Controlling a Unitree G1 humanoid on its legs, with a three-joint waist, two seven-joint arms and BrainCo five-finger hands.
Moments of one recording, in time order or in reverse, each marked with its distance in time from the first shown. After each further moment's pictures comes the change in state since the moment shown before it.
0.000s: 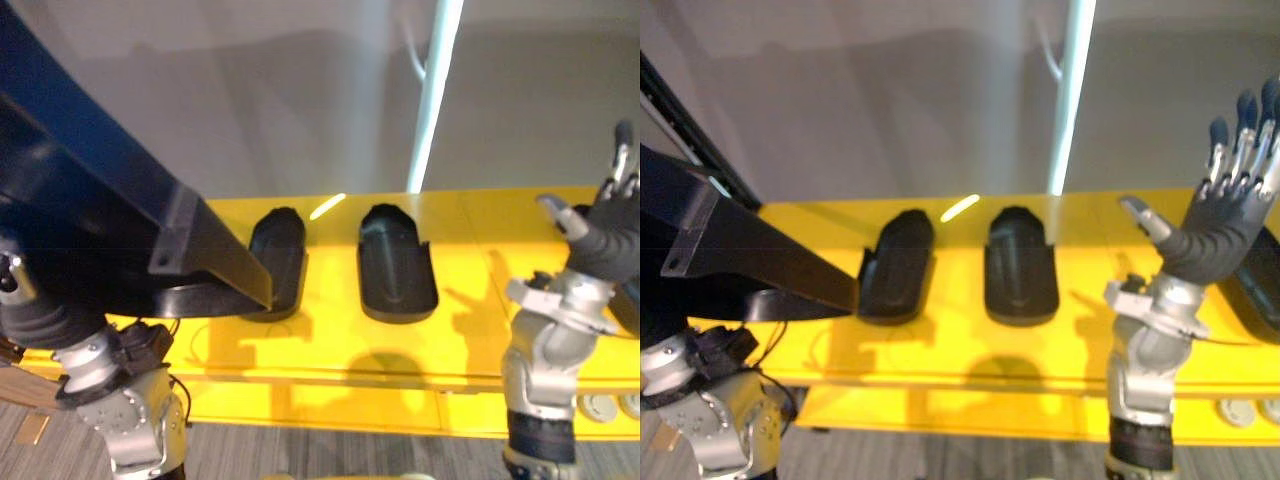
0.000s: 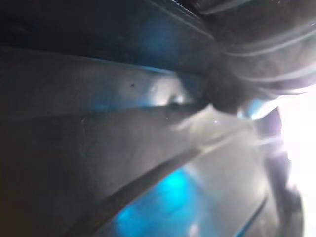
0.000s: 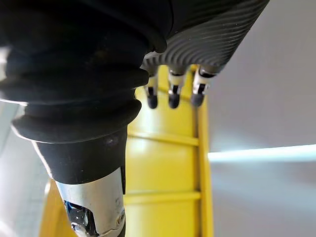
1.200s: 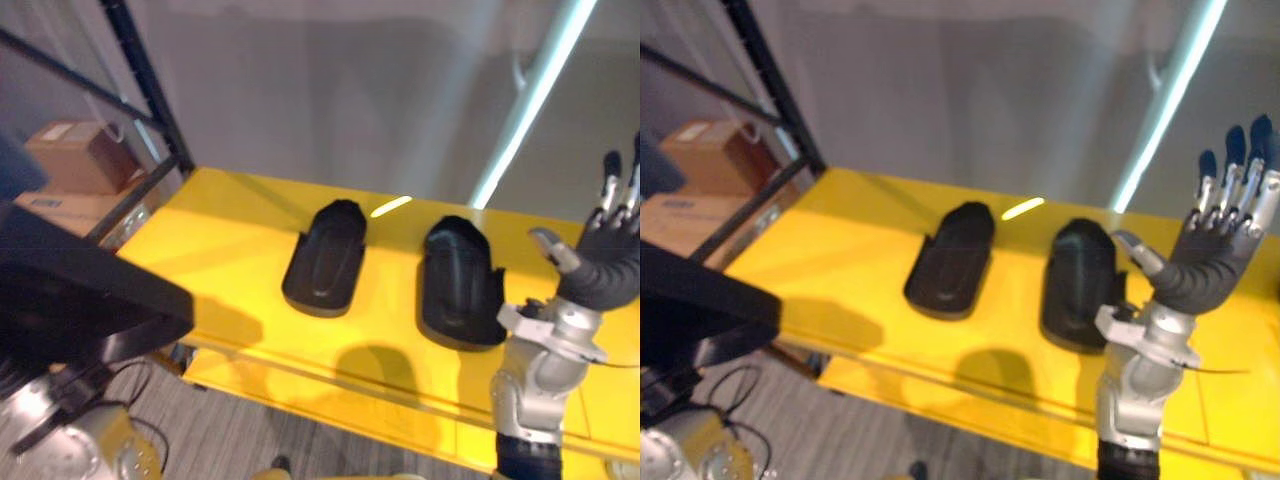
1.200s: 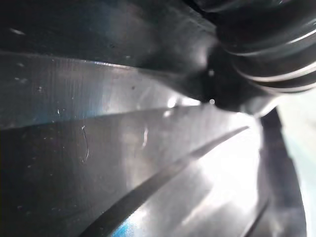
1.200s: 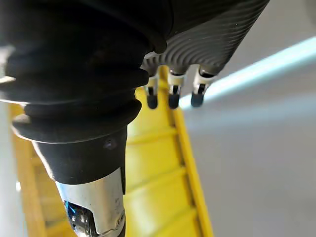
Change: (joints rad) left arm 0.135 -0.157 0.154 0.066 -0.256 0.143 0.011; right arm -0.058 0.027 -0.011 0.045 0.086 -0.060 0.094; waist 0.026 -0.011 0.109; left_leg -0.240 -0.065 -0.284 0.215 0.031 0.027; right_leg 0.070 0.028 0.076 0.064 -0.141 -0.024
